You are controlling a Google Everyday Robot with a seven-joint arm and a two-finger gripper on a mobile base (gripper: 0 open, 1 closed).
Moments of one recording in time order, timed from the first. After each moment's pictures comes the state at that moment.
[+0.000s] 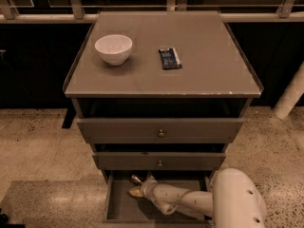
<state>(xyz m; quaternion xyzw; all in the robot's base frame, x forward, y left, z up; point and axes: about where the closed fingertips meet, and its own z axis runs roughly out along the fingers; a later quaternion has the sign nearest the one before) 0.623 0.033 0.142 -0.34 0.85 0.09 0.40</state>
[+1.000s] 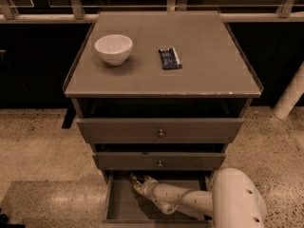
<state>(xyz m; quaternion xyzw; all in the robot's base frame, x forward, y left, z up) 0.624 0.031 0.139 -0.34 0.85 0.09 0.39</state>
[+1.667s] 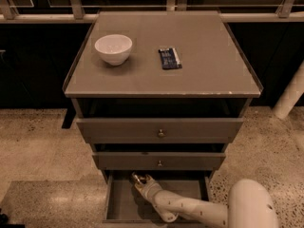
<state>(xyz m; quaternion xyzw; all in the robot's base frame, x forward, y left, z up) 0.610 0.025 0.164 -0.33 0.83 0.07 0.44</state>
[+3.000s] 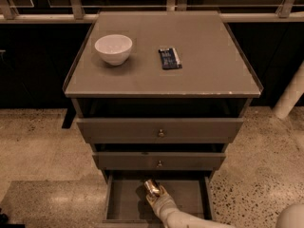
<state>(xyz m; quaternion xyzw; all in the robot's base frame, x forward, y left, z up) 0.520 -0.042 0.234 -0.27 0.85 0.03 0.45</state>
